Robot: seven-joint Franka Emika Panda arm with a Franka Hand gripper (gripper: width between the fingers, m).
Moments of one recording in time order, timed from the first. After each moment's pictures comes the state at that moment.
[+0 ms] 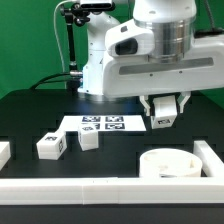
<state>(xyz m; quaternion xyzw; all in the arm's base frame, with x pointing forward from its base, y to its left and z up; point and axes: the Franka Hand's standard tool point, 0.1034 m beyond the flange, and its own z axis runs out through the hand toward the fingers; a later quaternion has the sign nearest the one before) 0.568 0.067 0.093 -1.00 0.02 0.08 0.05</state>
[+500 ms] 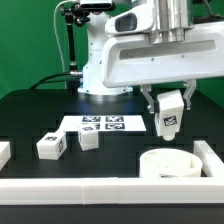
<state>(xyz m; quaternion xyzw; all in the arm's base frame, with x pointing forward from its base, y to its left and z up) 0.614 0.066 0.116 -0.99 0.01 -0.12 0.04</state>
